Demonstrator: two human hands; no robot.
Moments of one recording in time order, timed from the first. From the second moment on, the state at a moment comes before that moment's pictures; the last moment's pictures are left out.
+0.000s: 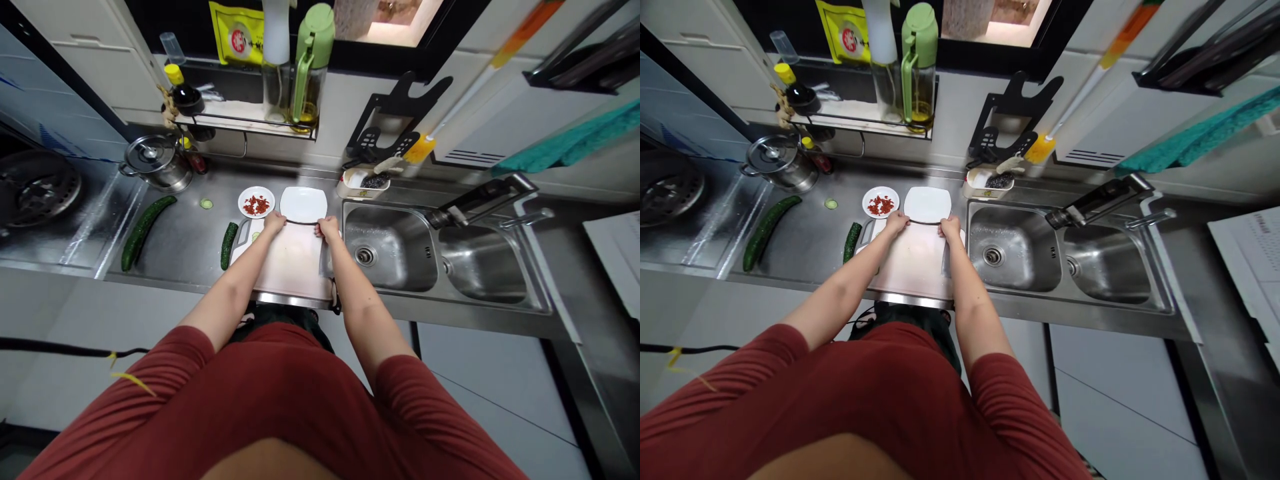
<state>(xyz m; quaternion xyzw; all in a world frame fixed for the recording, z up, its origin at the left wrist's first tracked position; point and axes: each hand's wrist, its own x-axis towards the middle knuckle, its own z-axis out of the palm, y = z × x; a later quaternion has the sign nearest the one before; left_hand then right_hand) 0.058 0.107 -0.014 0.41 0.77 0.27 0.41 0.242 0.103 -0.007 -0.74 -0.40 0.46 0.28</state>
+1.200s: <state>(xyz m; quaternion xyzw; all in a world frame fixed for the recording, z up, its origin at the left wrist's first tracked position) 0.028 -0.056 0.015 0.34 0.67 0.47 0.48 0.232 -0.052 0.023 -0.61 -0.29 0.56 0.47</state>
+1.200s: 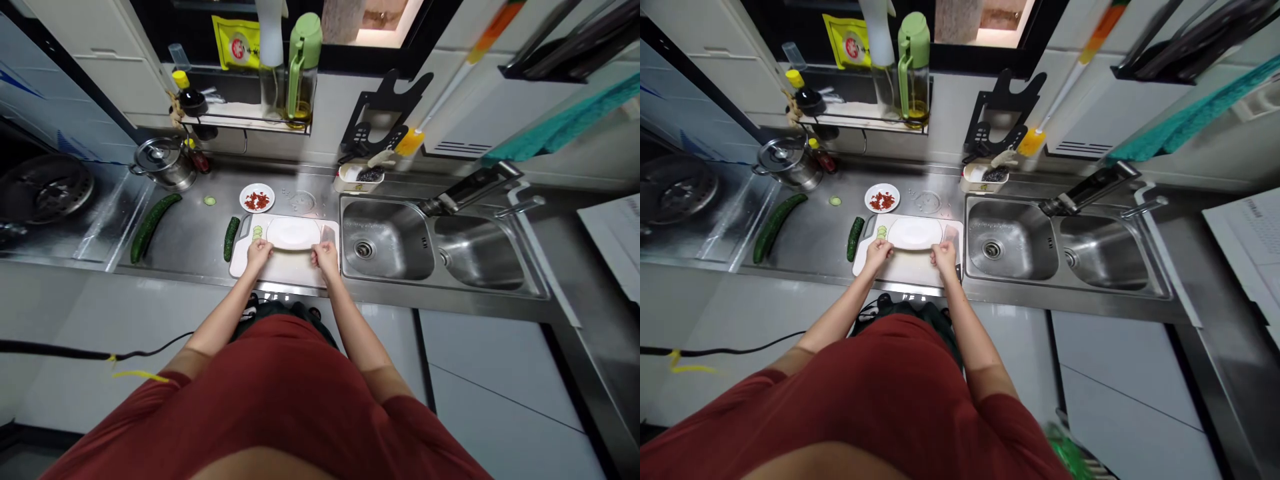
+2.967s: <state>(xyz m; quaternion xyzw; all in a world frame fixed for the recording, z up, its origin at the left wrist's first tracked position) -0.043 -0.103 -0.015 0.53 0.80 0.19 0.21 0.238 -0.114 -0.027 -0.70 -0.37 0.52 0.33</state>
